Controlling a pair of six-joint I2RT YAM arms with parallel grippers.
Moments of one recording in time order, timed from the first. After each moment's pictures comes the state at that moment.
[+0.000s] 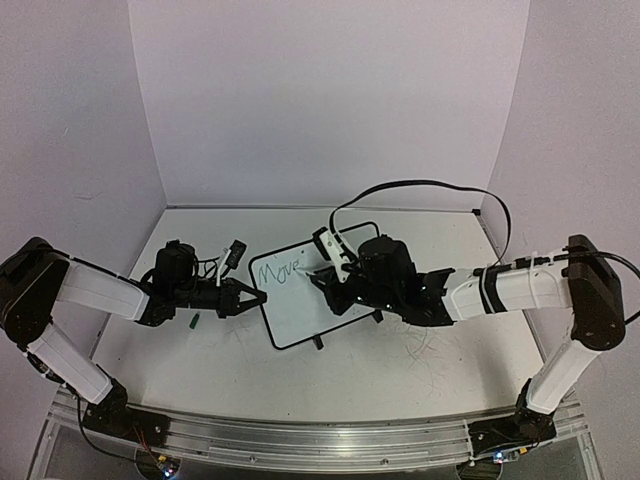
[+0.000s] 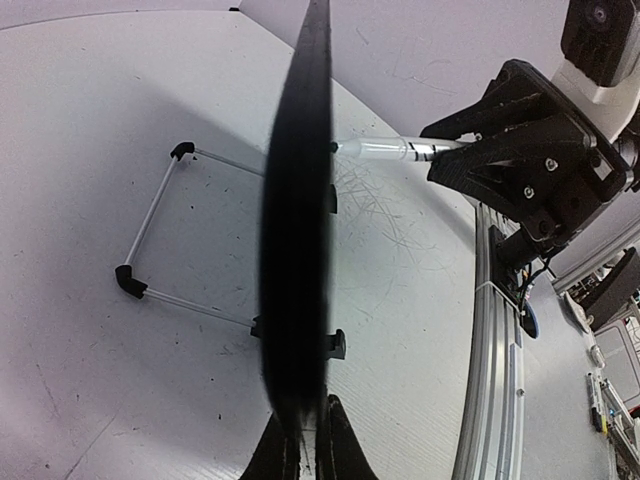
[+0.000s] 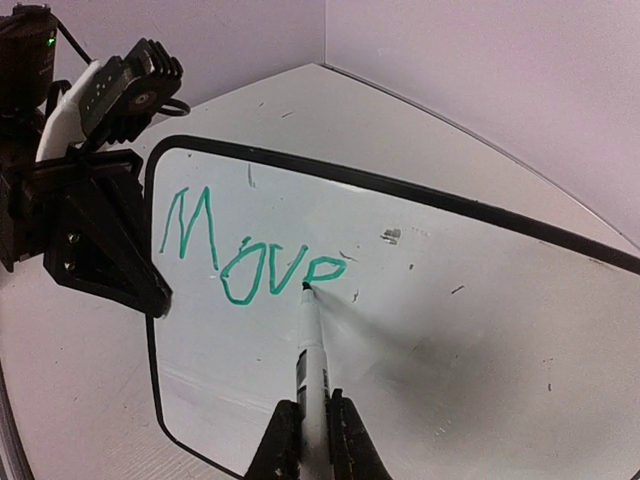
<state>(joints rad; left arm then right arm) -0.53 1.50 0.53 0.57 0.76 -0.27 0.99 1.69 1.01 0.28 0.12 0.06</state>
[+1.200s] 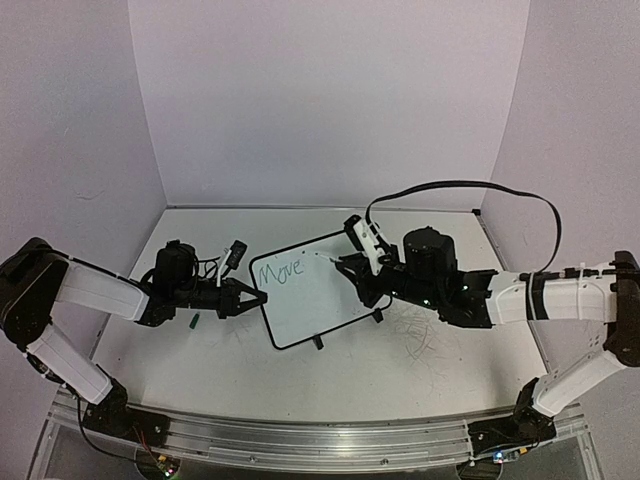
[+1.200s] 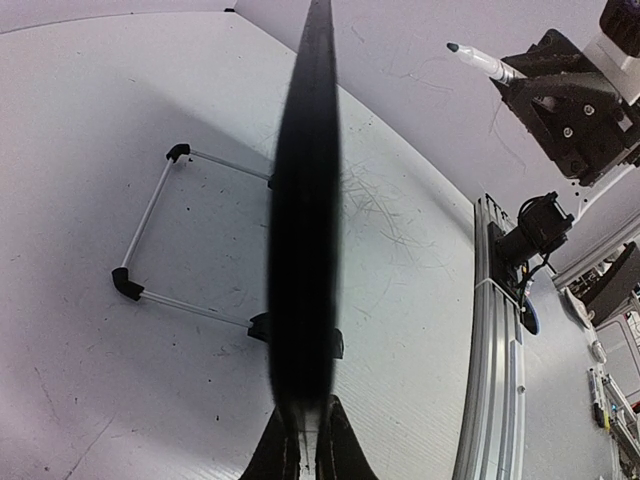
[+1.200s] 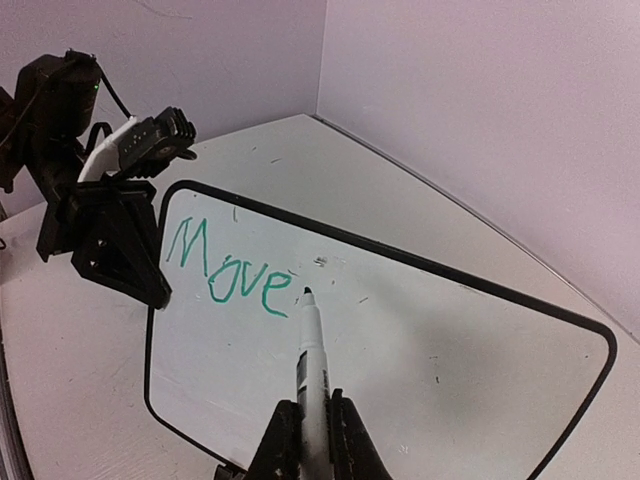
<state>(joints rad) -0.53 1.50 0.53 0.56 0.75 -0.26 0.95 1.44 0.86 0.31 0.08 -0.07</state>
